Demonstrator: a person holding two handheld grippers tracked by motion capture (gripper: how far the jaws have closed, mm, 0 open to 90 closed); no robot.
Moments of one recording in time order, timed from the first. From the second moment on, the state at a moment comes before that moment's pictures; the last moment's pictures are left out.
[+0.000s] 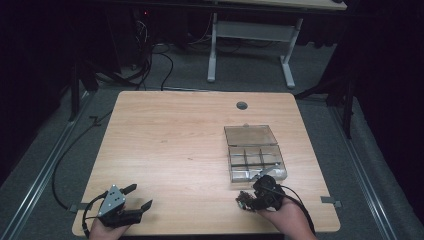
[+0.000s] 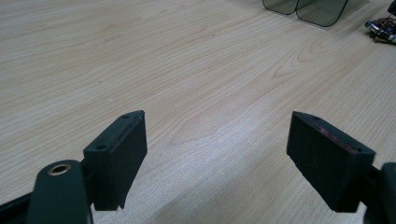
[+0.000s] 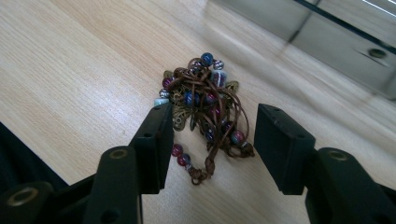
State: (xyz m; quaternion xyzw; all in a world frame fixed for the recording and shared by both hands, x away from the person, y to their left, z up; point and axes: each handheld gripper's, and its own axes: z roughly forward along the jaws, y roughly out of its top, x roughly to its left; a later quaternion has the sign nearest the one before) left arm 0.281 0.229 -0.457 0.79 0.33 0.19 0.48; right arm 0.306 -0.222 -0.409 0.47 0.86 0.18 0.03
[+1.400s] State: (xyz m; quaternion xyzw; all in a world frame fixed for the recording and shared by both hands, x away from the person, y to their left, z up) left arm 0.280 0.229 -0.456 0.79 0.33 0.19 0.48; right arm 0.311 -0.238 -0.386 0.47 0.87 0.15 0.01
